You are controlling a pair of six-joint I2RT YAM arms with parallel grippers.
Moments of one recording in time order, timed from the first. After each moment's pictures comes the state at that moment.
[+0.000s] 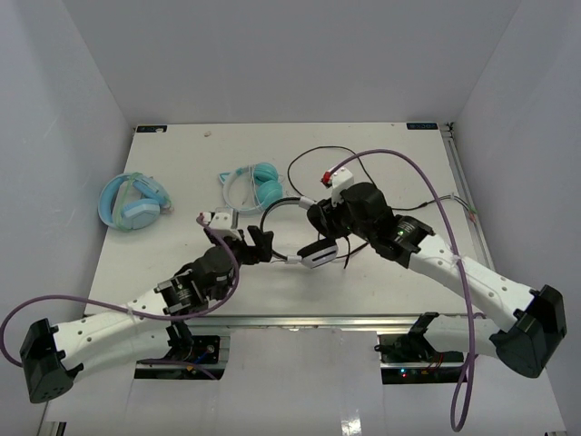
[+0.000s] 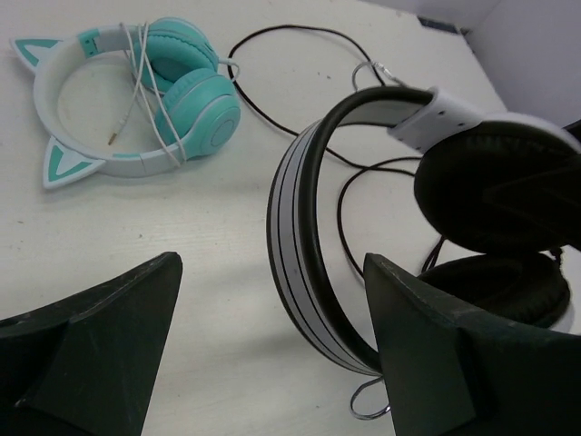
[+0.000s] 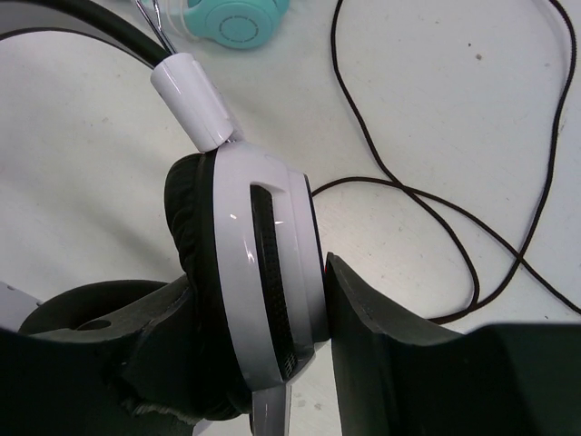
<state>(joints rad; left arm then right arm) -1.04 0.75 0.46 0.09 -0.71 -0.49 0.82 1.20 1.00 -0.37 0.15 0.01</state>
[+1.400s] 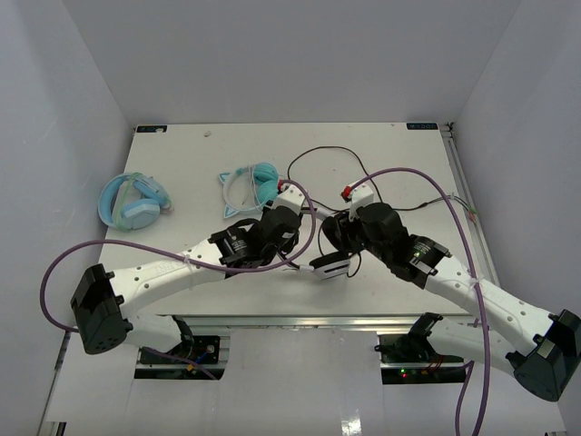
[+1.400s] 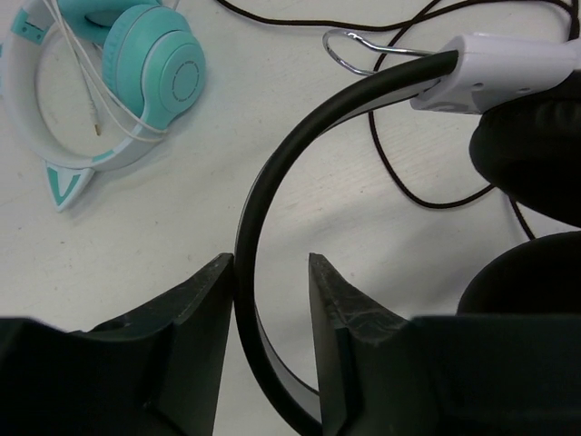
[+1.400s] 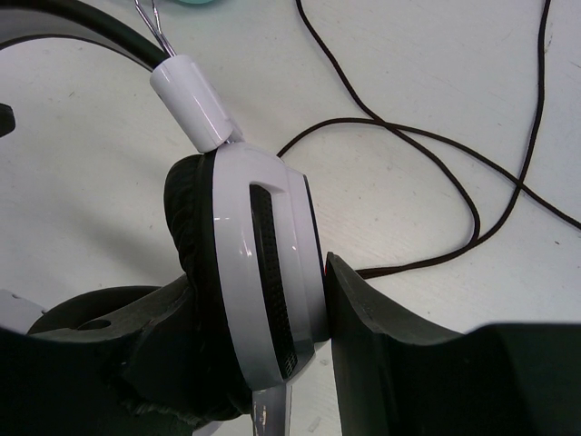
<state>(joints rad) -1.04 1.33 1.05 -0.41 -0.57 -0.30 0.83 0.98 0.80 -0.37 0.24 0.13</state>
